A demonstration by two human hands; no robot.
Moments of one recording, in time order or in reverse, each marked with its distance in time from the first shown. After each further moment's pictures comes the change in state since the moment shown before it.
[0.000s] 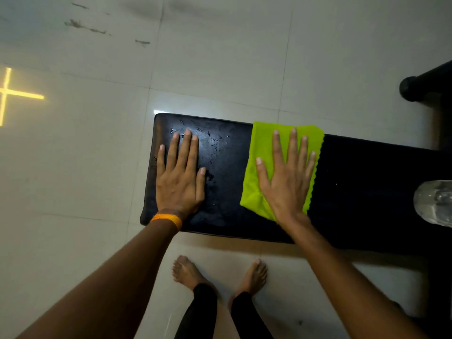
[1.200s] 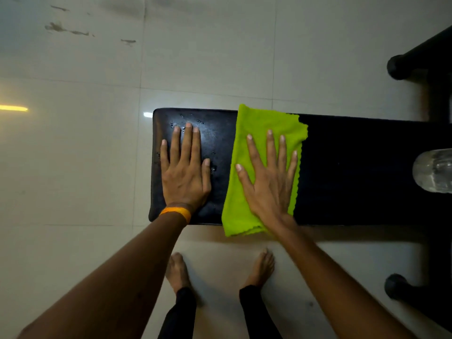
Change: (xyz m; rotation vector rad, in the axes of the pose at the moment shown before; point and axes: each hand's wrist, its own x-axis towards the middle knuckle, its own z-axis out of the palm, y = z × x) left_hand 0.001 -0.004 0.005 -0.027 0.027 0.016; right_hand -0.046 -0.042 0.011 0.015 -0.009 -0.015
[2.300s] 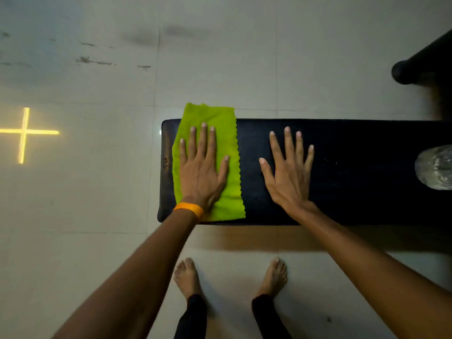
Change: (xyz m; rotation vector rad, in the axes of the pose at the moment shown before) left_hand 0.014 0.030 -0.008 0.036 -0.100 0.003; right_hand 0.023 0.050 -0.004 0.040 0.012 -0.040
